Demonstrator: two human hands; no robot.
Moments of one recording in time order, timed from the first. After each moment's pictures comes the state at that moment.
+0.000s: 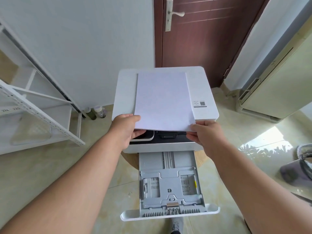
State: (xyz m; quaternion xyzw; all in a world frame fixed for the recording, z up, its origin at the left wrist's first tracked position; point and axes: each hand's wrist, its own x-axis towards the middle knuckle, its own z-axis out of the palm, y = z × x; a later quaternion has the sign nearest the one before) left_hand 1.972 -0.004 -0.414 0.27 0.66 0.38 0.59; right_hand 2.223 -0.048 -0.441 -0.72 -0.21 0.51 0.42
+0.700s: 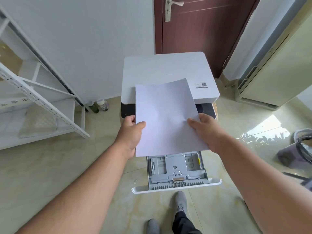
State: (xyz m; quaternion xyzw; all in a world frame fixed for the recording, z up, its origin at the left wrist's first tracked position) left_hand 1.947 -0.099 -0.437 0.37 0.64 0.37 0.56; right_hand 2.192 -0.119 -0.434 -0.70 -0.37 0.51 0.34
